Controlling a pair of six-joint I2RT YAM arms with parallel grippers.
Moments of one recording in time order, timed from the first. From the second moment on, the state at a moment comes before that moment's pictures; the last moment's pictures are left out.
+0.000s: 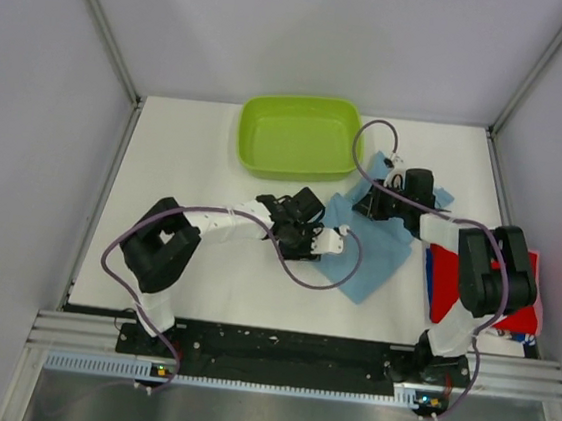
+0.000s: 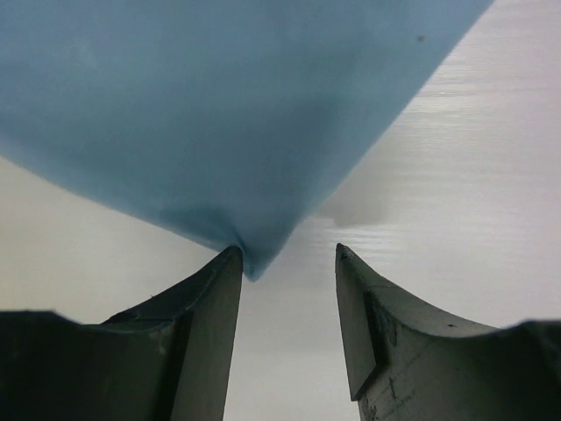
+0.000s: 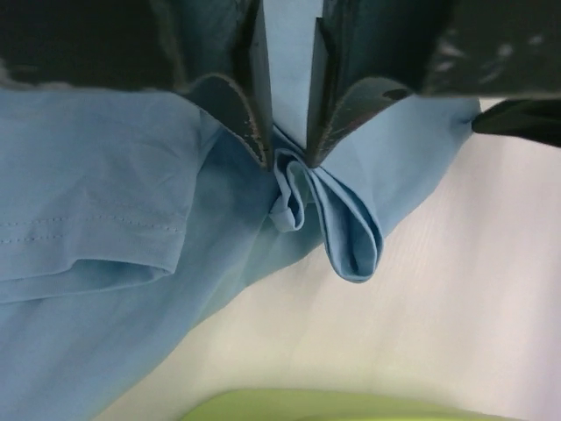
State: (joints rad) left arm -0.84 1.81 1.22 -0.52 0.19 0.73; right arm 0.18 1.68 0.82 0.21 -0.54 0.22
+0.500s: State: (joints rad) left arm -0.91 1.78 1.15 -0.59 0.18 0.75; right arm 0.17 1.74 0.92 0.16 -0.47 0.26
